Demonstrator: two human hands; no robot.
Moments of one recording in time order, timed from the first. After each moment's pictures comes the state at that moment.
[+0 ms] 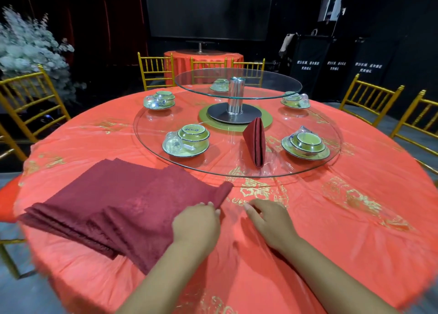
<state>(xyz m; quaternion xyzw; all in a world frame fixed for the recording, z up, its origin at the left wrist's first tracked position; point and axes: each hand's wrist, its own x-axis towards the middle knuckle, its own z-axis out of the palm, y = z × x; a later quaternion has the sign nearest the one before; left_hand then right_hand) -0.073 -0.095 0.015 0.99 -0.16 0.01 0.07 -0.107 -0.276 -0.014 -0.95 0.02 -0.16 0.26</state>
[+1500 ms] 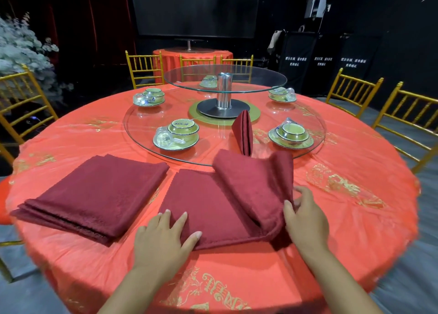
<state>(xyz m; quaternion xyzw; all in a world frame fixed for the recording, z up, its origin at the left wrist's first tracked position) -0.108 -0.032 -0.038 0.99 -0.16 0.06 -0.02 -0.177 -0.302 -0.003 -0.86 0.30 -0.28 0.31</state>
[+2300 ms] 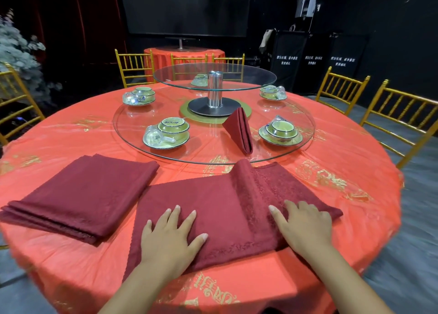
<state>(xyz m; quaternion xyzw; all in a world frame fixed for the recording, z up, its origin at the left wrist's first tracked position) -0.115 -0.059 -0.042 0.98 -0.18 -0.02 0.00 -0.198 -0.329 -0.013 -0.96 0.28 -0.06 -0.04</state>
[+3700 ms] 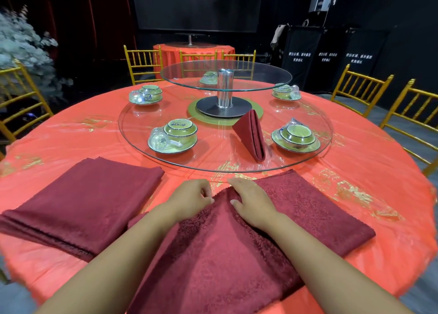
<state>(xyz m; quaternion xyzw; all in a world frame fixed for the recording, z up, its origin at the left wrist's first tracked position) 0.013 -0.106 -0.009 0.91 -0.28 -0.07 0.30 -0.061 -0.291 -0.019 -0.98 -0.03 -0.09 0.17</state>
